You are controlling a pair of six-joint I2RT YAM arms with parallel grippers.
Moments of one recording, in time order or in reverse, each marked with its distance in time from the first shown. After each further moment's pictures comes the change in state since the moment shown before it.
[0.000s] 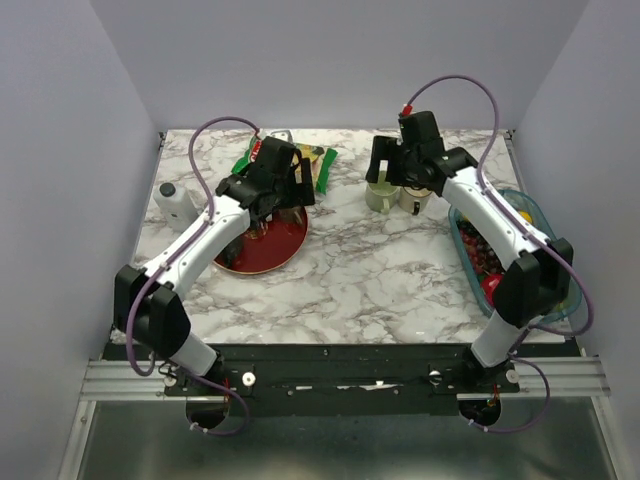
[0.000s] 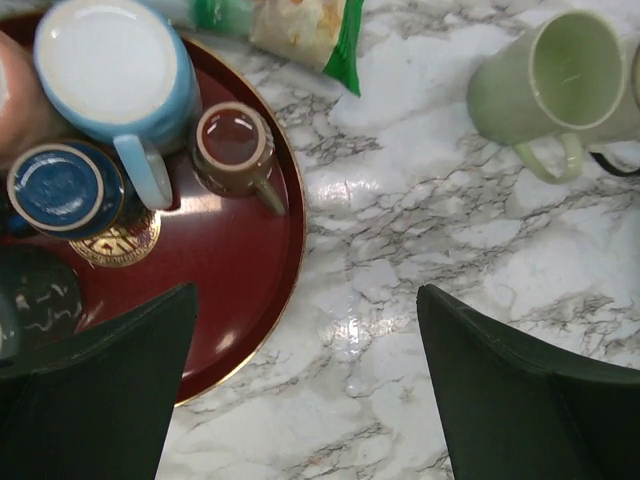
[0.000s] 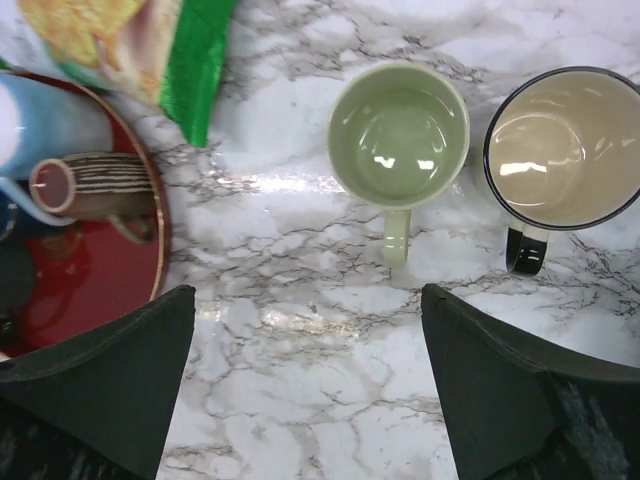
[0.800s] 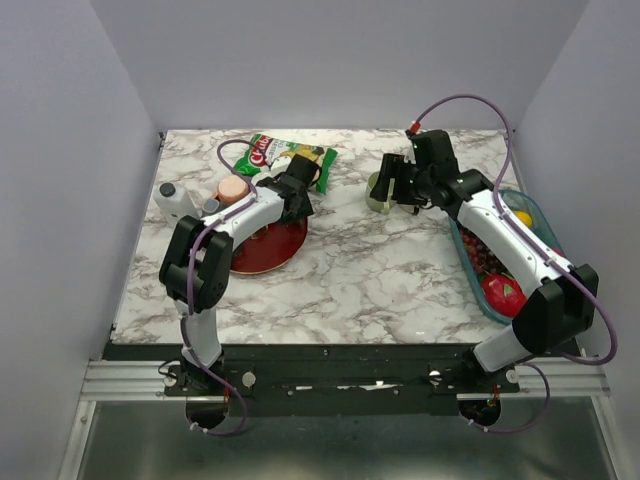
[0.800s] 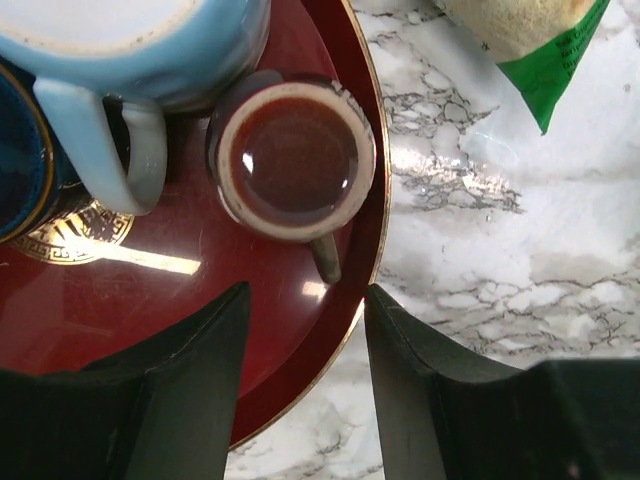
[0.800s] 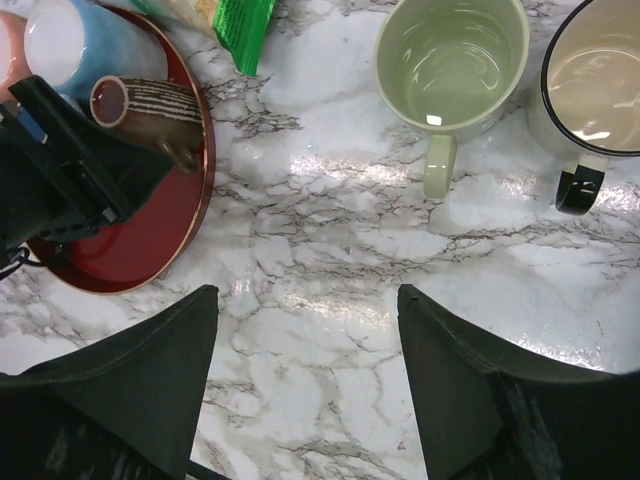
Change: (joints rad) left arm 0.001 0.375 0.008 0.050 -0.163 -0.294; right arm 0.000 -0.230 -0.247 0.083 -0.143 0.022
